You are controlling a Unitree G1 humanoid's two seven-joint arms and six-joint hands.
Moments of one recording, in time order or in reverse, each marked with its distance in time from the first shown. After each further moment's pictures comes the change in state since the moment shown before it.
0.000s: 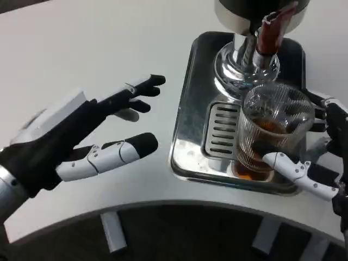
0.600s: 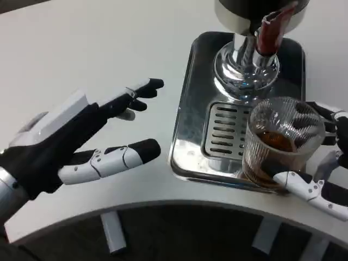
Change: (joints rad) left arm 0.015 0.014 -0.003 -0.023 0.062 0.004 0.012; right arm 0.129 -0.032 -0.032 -0.098 0.031 -0.047 0.050
